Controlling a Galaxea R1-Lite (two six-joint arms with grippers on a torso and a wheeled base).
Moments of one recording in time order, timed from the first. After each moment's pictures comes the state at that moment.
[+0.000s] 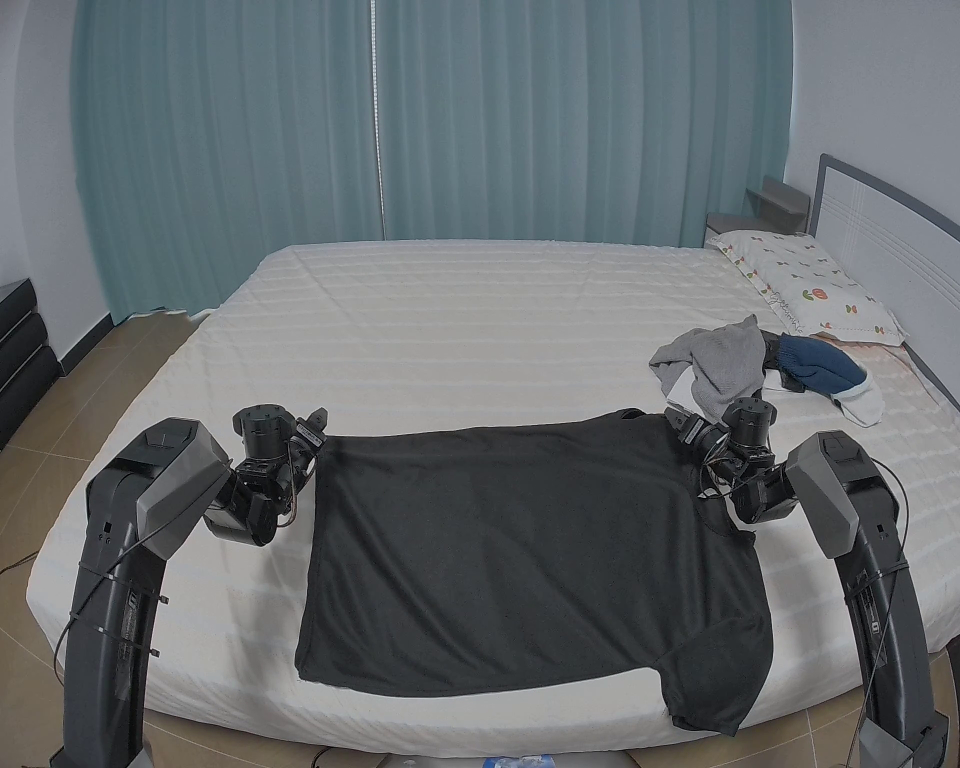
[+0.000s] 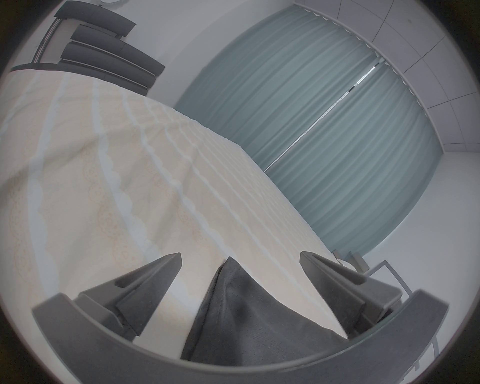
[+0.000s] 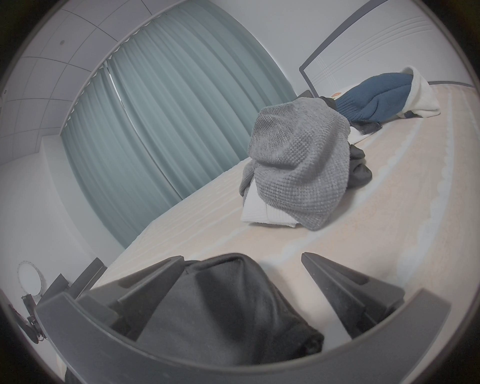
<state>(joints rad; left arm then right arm) -0.08 2.70 -1.51 -0.93 0.14 -0.87 0.02 2.88 -1.86 -0.84 0.06 0.54</state>
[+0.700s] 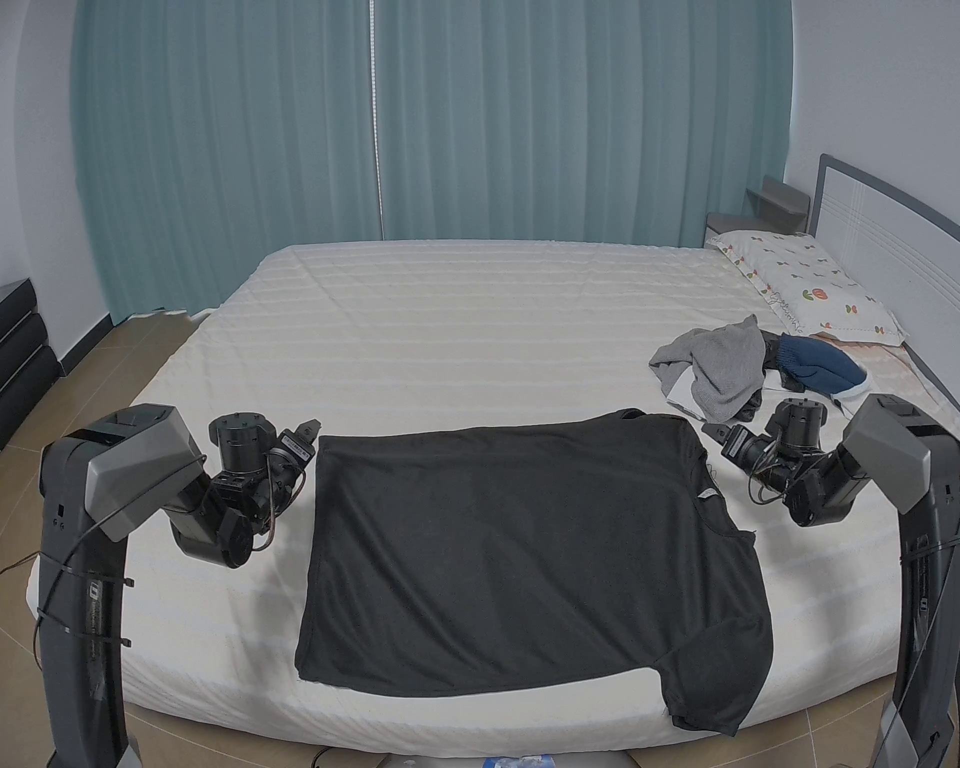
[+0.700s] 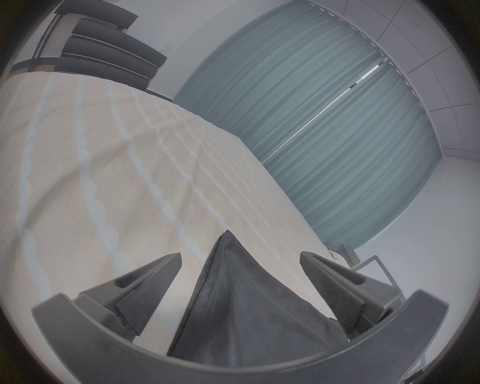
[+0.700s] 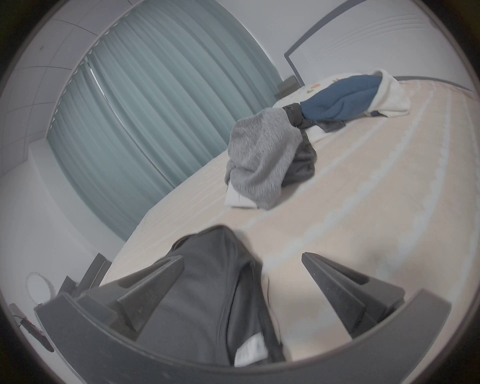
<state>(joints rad) -0.09 2.47 -1.09 -1.07 0.08 -0.91 -0.06 2.52 -1.23 -0.94 0.17 0.56</state>
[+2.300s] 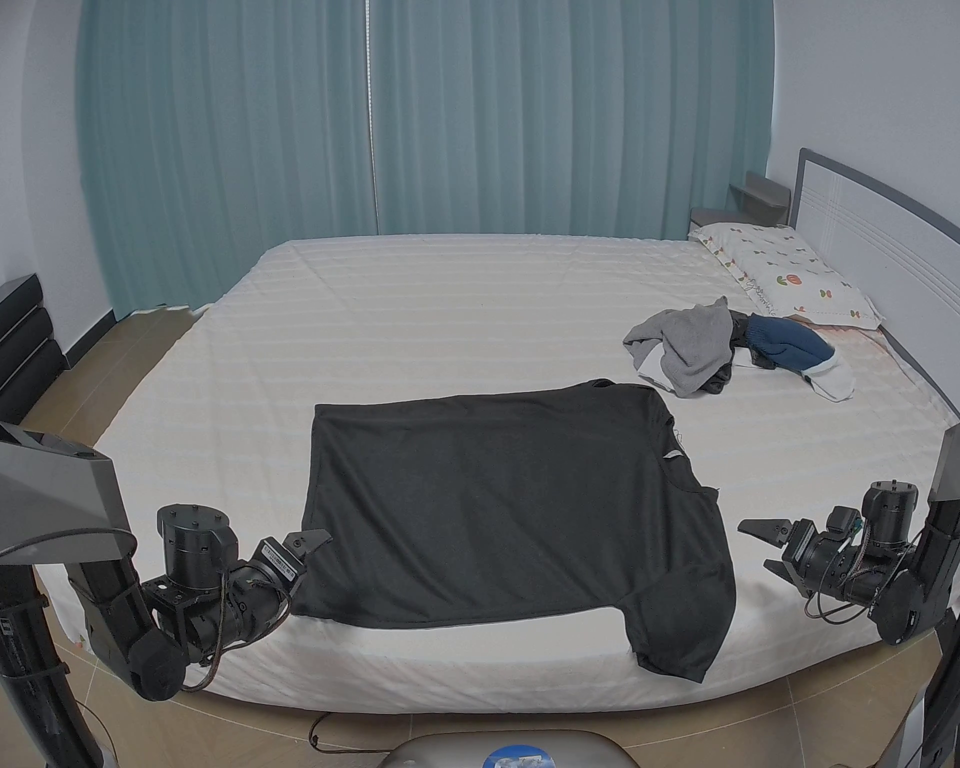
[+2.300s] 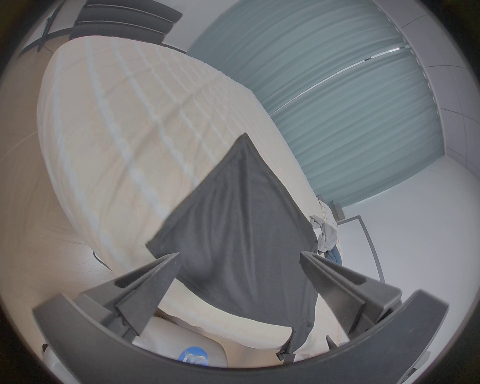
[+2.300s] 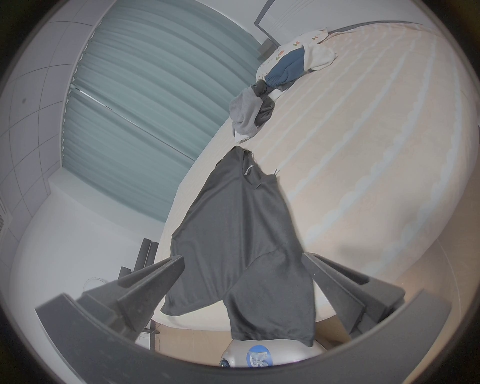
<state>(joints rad) -0.28 2.07 -0.24 -1.29 0.00 -1.08 -0.07 2.09 -0.21 -1.40 0.43 0.73</state>
